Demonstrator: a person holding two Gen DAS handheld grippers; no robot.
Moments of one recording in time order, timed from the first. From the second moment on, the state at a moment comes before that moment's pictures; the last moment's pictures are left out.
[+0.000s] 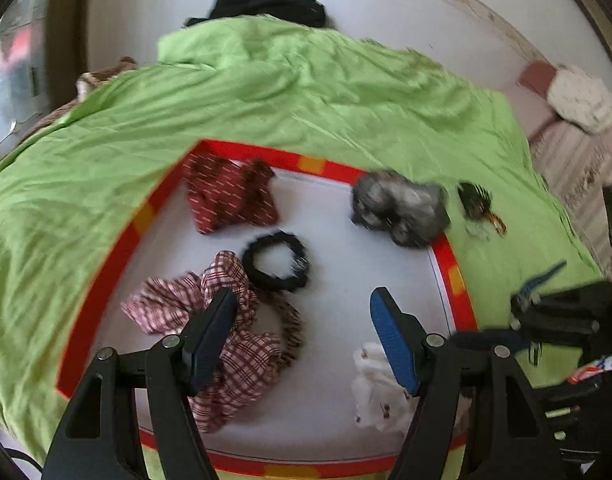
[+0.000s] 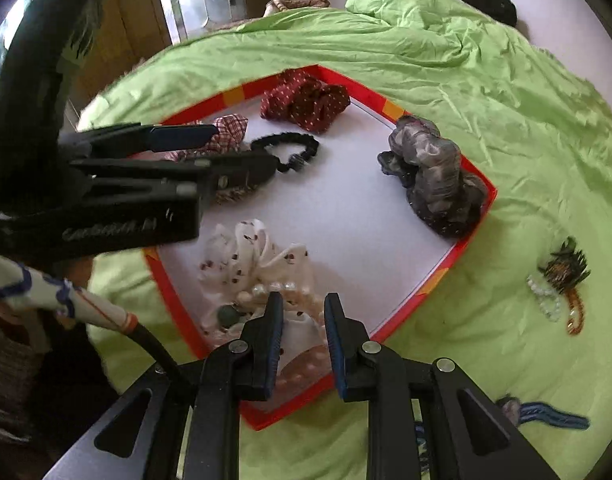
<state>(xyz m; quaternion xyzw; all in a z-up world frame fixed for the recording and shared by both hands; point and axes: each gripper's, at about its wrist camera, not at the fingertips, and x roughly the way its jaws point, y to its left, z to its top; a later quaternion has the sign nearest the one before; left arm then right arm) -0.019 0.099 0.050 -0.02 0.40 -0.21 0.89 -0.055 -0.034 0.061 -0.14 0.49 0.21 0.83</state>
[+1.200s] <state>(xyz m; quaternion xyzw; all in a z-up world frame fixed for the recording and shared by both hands) -0.026 0.075 0.031 0.04 0.42 -0.21 0.88 -0.032 -0.092 0.110 0.01 0.44 0.16 0.88</state>
